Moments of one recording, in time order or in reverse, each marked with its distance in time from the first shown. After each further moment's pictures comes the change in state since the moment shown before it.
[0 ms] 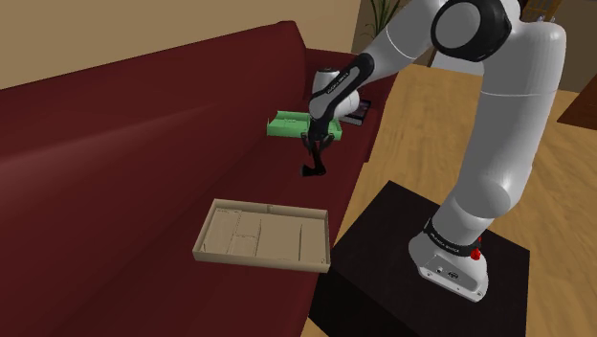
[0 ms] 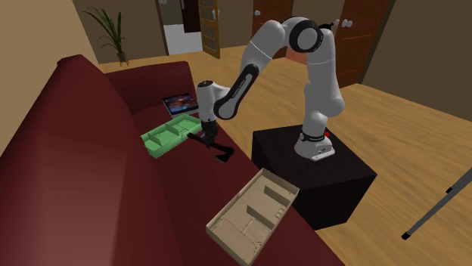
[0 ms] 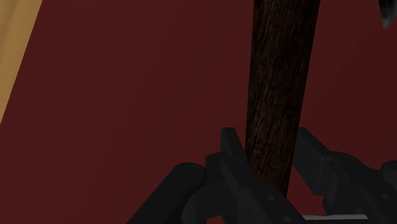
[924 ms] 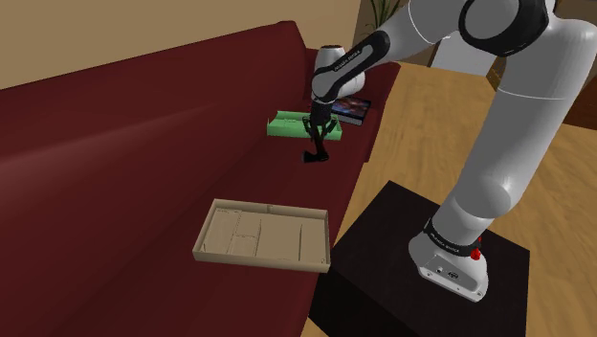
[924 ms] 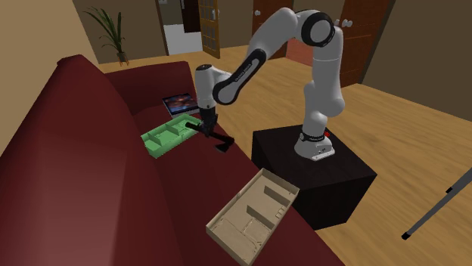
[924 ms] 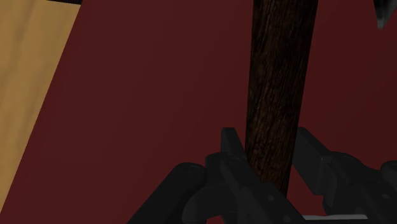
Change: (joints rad) arm 0.005 -0.139 -0.006 0.023 -0.016 -0.162 0.012
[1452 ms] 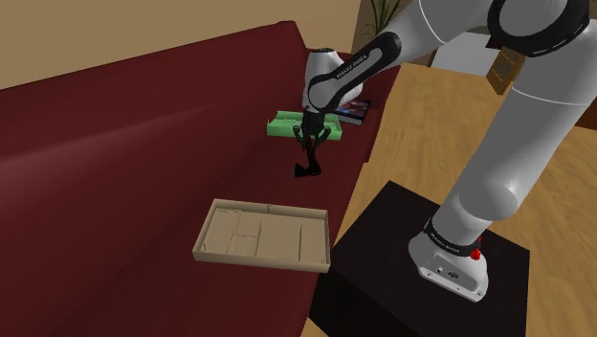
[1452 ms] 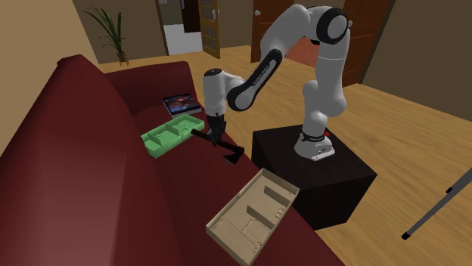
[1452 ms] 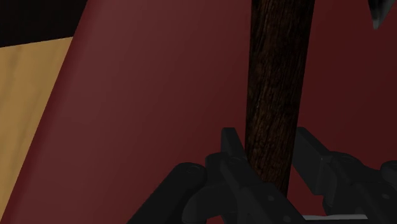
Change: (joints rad) arm 0.093 -0.104 0.066 -0.123 -0.019 0.020 0.170
